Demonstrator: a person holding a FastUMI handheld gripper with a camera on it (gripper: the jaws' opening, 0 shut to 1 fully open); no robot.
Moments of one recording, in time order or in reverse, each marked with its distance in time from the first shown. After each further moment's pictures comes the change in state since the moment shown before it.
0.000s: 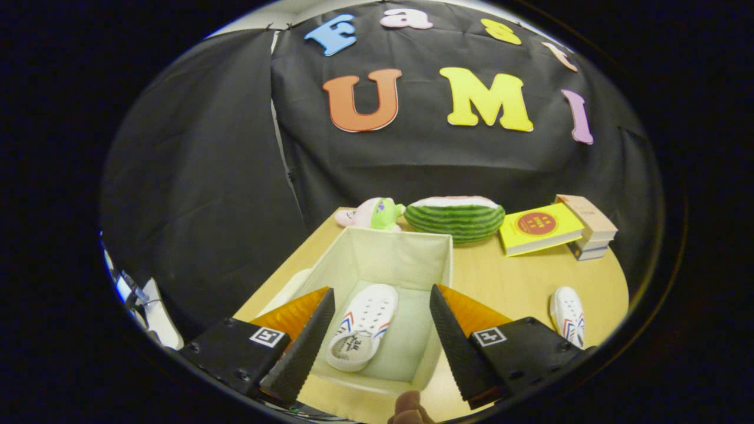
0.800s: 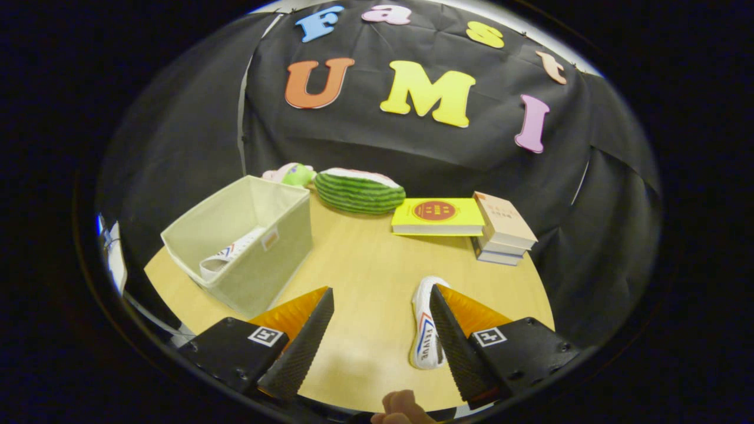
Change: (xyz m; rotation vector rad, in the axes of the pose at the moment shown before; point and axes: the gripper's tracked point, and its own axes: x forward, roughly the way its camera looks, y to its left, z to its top) arm -0.082 -0.246 -0.063 -0.131 0.129 -0.228
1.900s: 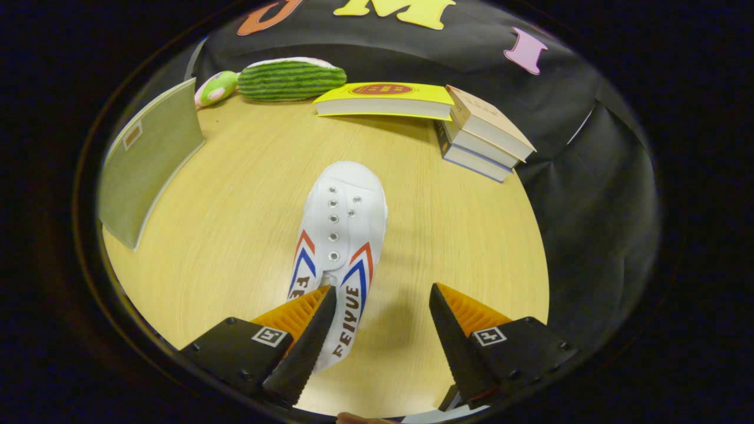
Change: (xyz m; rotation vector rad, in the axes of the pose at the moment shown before) arm 0.113 -0.121 -0.140 -0.013 0.406 -0.093
